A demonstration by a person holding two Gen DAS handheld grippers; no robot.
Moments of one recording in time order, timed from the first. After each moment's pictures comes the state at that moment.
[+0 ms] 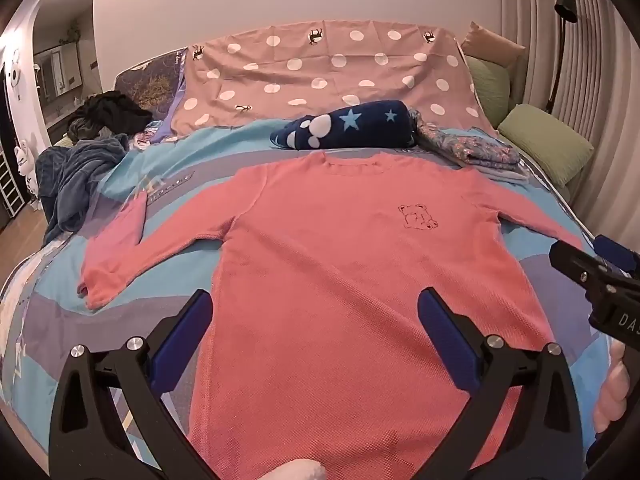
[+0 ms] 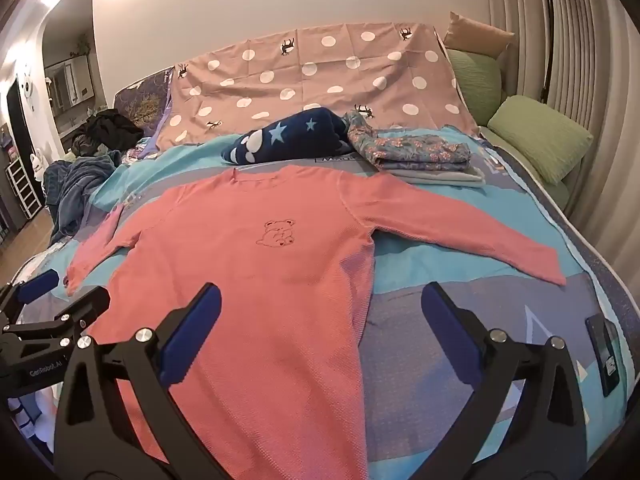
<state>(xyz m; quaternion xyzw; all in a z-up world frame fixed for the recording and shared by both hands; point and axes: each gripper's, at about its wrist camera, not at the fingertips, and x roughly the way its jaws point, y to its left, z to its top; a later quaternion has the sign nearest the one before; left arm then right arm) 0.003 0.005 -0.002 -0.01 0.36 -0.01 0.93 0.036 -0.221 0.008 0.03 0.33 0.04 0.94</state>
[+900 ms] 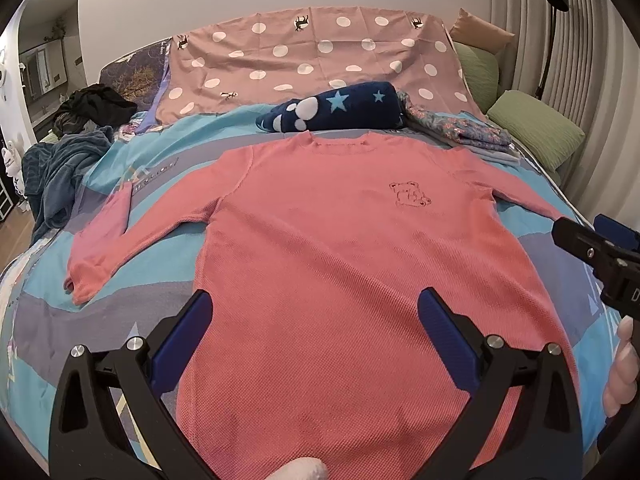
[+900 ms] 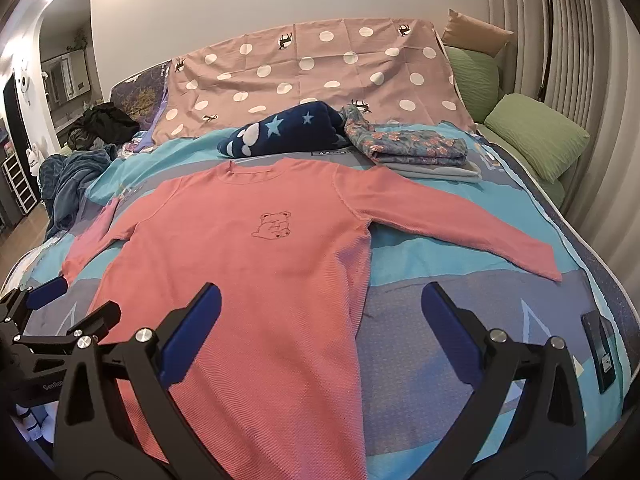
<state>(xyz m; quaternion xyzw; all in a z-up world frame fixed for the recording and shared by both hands) 0.001 -0.004 -0.023 0.02 0.37 -0.02 0.93 0.034 -0.221 0.003 0.02 0.34 0.03 0.94</state>
